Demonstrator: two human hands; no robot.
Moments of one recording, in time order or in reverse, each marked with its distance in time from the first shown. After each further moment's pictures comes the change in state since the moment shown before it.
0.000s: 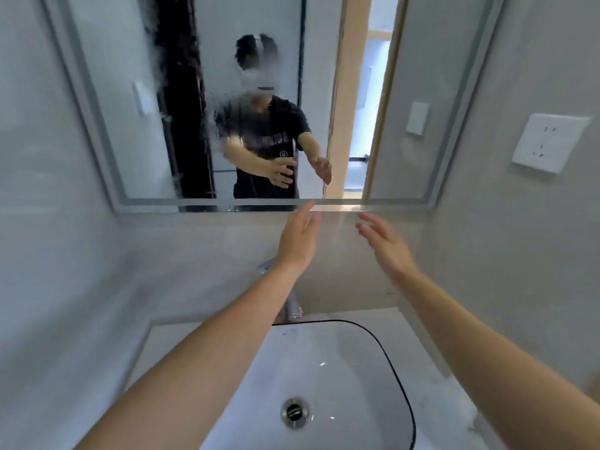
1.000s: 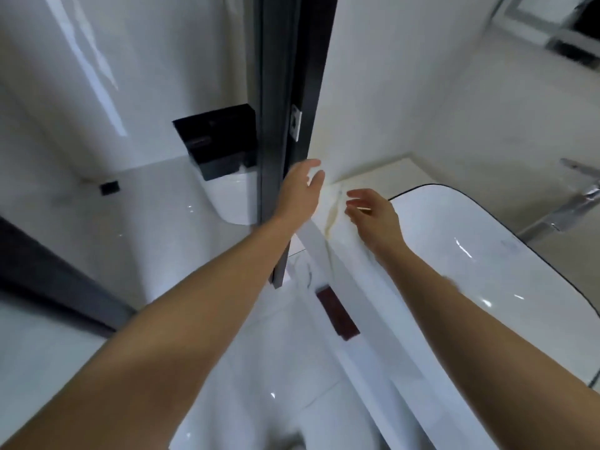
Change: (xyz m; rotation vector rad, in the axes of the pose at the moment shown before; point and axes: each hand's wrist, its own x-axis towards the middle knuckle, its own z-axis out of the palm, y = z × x) left_hand -0.426 -0.089 -0.141 0.390 1.024 -0.534; right_hand -0.309 0.041 0.225 -0.051 -1.064 -0.251
